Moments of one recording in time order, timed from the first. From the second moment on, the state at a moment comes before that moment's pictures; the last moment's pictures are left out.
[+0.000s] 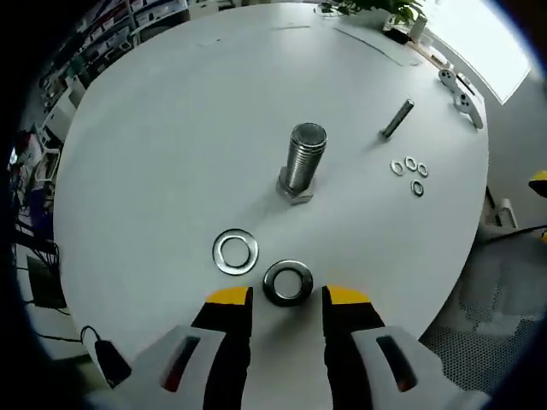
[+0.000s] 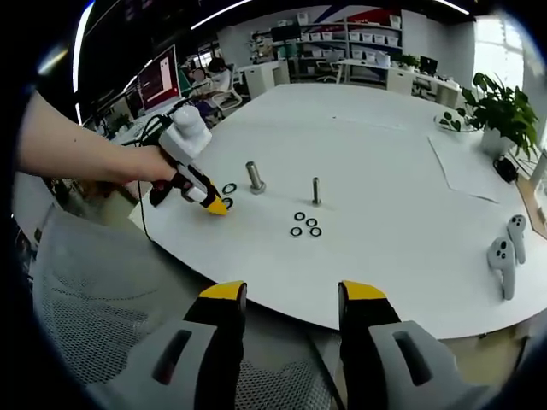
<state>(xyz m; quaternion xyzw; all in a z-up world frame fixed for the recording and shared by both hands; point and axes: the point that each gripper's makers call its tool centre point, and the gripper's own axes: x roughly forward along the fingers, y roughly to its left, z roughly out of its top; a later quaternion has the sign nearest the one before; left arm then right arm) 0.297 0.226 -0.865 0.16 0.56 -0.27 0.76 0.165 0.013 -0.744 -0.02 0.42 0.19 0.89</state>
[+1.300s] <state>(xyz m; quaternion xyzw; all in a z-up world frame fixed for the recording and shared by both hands) 0.295 0.221 -0.868 0.27 0.58 -0.32 0.70 0.165 0.012 -0.743 -0.02 0.42 0.19 0.89</state>
